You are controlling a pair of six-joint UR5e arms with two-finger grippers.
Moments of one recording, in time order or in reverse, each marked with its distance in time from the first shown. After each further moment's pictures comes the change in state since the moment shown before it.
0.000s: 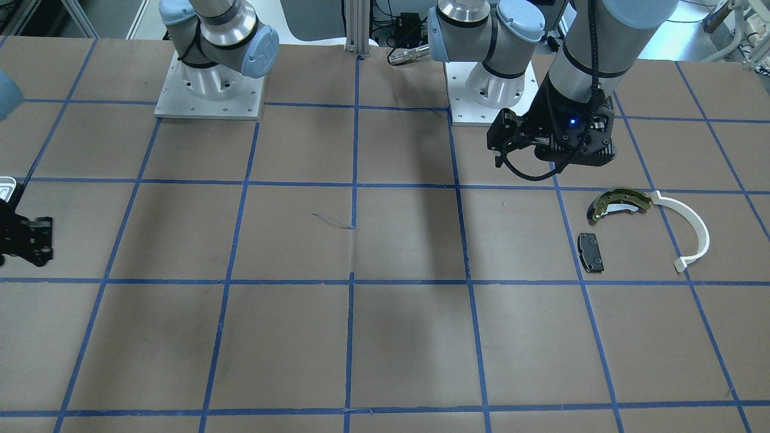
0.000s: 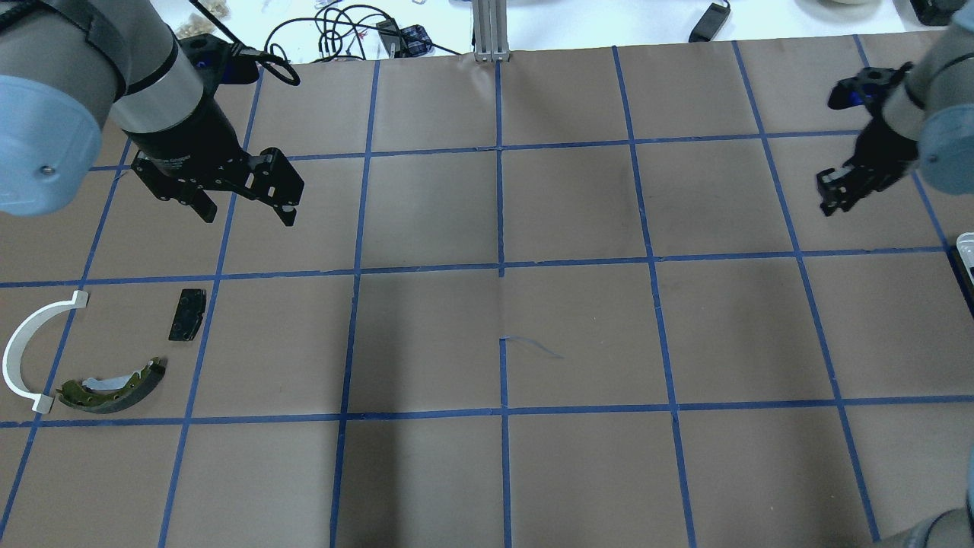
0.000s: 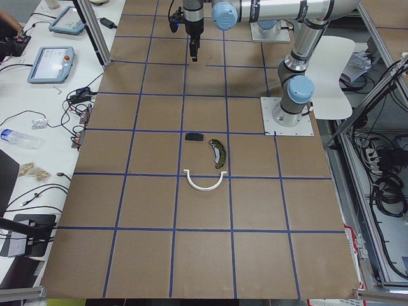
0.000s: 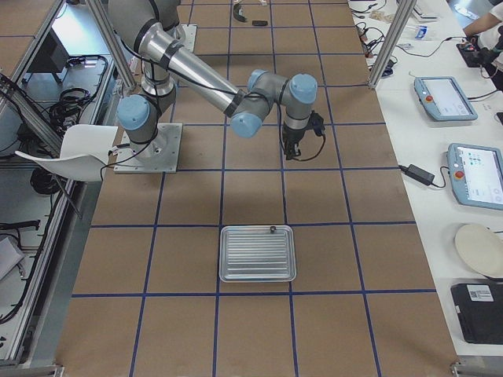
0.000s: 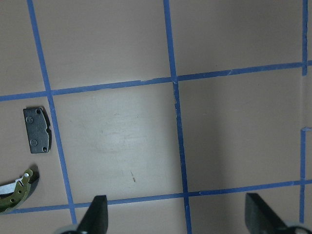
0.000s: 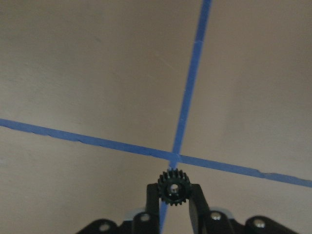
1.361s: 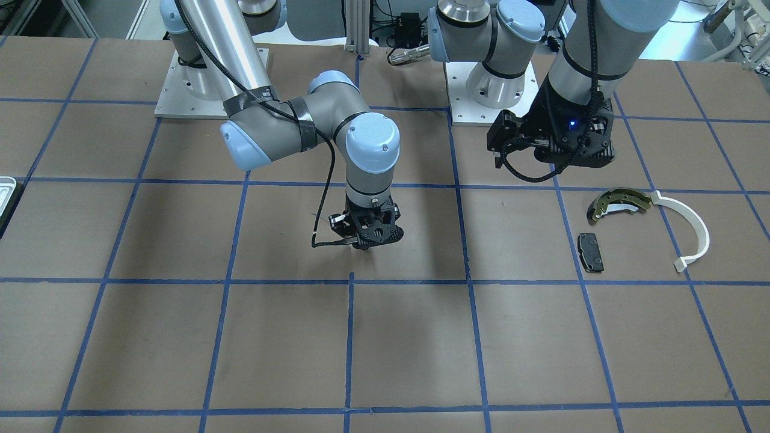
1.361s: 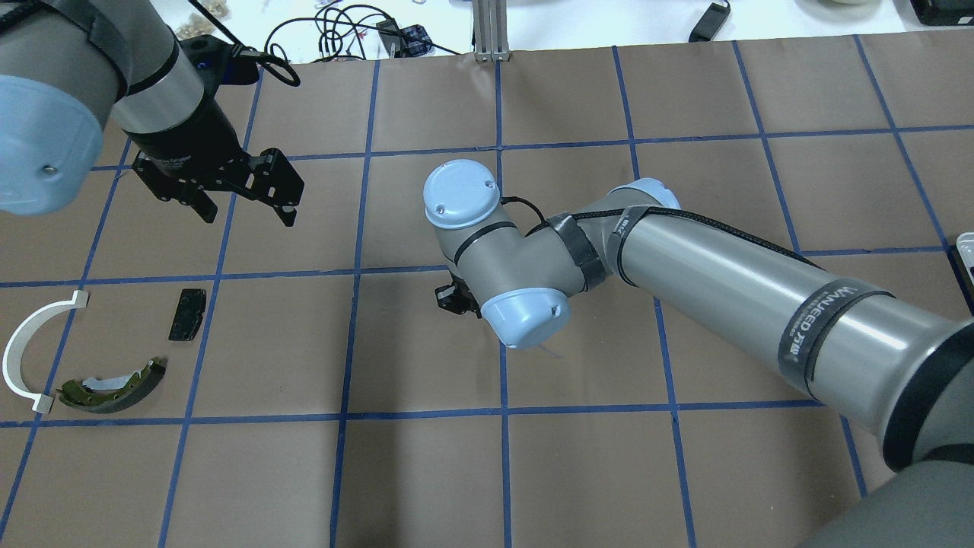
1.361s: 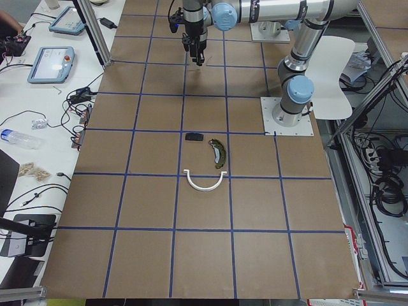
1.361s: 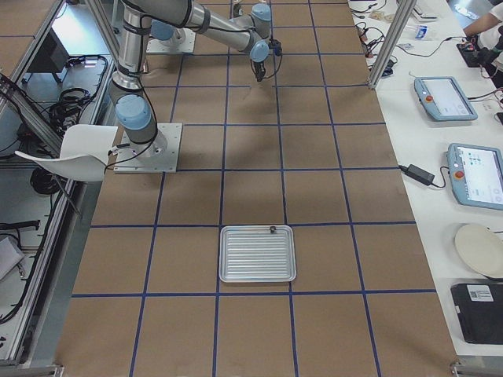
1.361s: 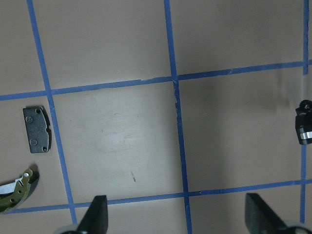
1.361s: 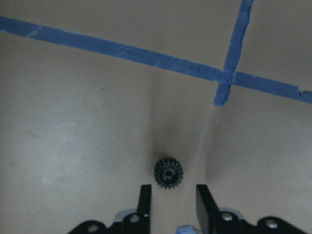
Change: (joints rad) left arm 0.001 -0.004 0.000 0.001 0.000 0.001; right arm 0.804 0.200 -0.002 -0.185 0.002 0.769
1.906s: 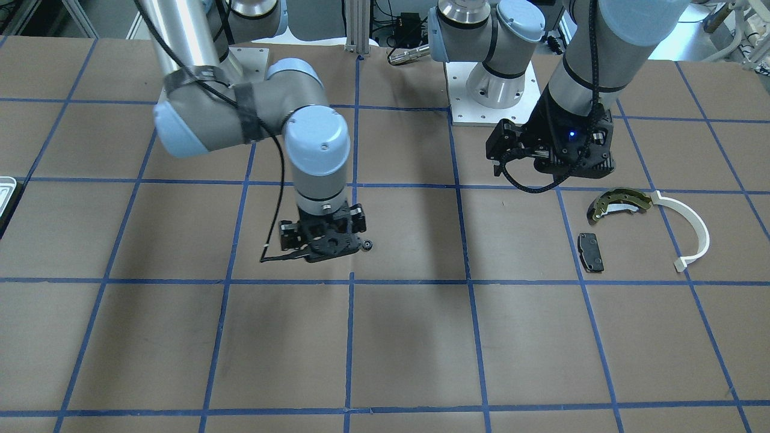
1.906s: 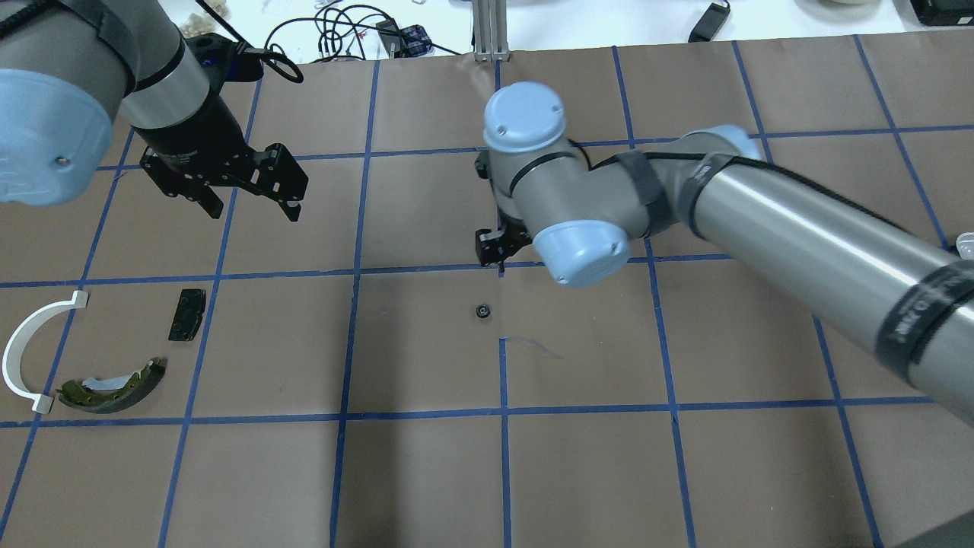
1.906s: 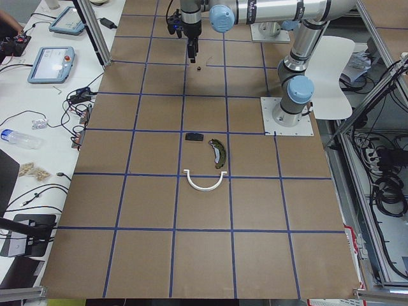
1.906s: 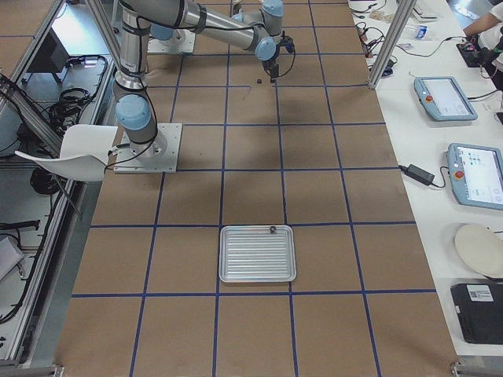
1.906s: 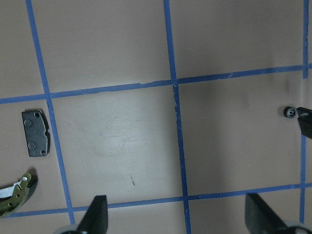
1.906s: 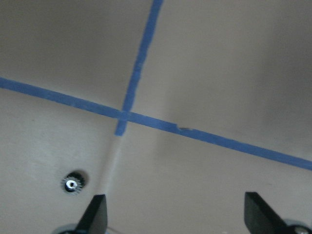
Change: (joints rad) left arm 0.000 -0.037 0.009 0.026 -0.013 -0.014; right arm -0.233 -0.121 -0.047 0.156 -0.007 -0.296
